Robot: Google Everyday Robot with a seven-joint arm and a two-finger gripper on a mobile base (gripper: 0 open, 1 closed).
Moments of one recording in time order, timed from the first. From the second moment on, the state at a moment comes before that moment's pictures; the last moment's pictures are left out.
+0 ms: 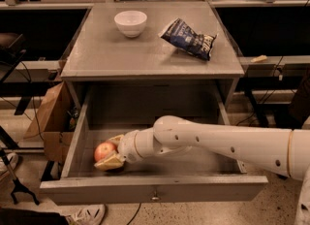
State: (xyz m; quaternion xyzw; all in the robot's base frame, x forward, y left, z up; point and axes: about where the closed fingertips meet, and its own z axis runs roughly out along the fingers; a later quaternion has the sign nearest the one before) arm 0.510 0.159 0.612 -0.54 0.69 0.34 0.35
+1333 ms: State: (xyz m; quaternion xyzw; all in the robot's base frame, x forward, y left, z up) arm 0.601 0.105 0.802 -0.57 0.66 0.24 0.43
